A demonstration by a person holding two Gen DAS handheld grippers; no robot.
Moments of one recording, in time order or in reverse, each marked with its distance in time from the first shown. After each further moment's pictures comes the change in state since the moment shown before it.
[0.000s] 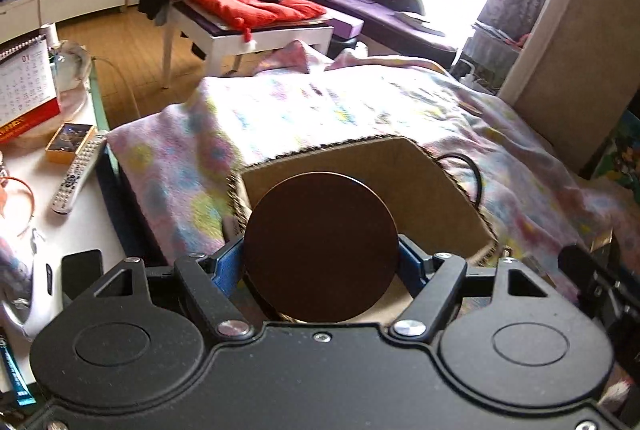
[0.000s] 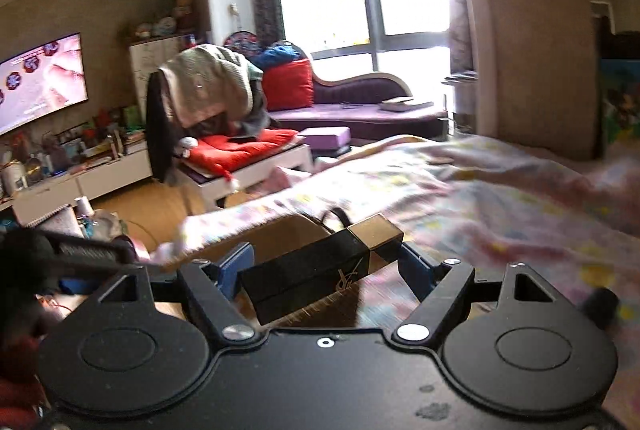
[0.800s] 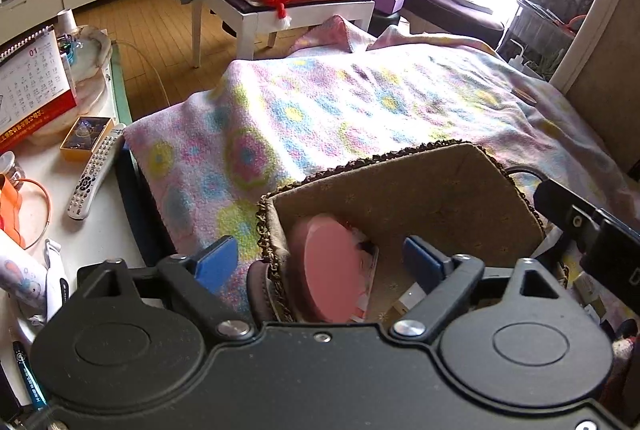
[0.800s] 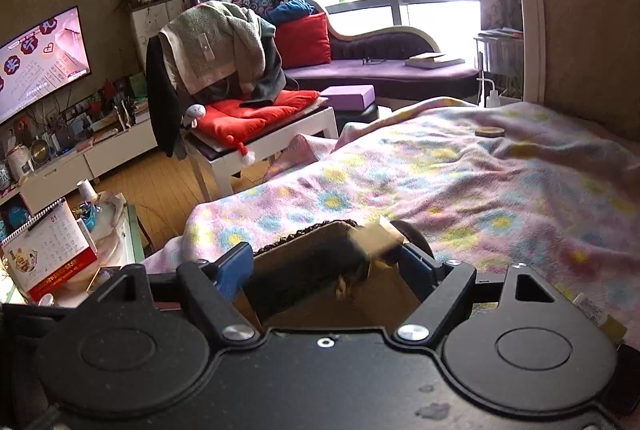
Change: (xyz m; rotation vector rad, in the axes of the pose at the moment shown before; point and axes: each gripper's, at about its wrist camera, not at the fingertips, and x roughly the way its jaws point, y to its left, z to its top) left arm 0.052 0.011 0.030 -0.010 0.089 0.115; right arm 0.122 0.034 0.035 0.027 0.151 0.037
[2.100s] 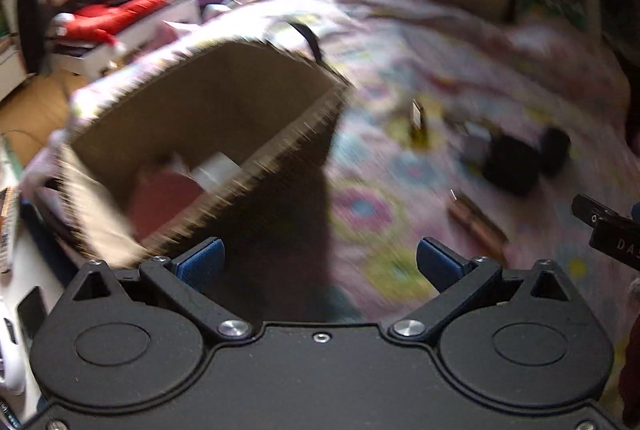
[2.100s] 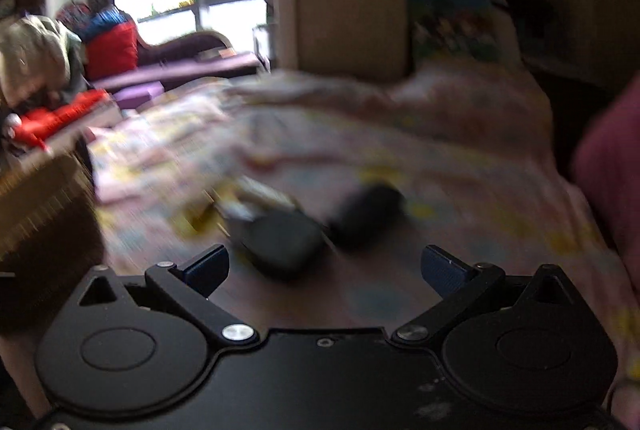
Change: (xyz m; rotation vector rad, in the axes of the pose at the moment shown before) left arm -0.024 -0.126 -0.135 0.475 0.021 -0.189; right arm -0.134 -0.176 -0.142 0.158 -0.010 -0.564
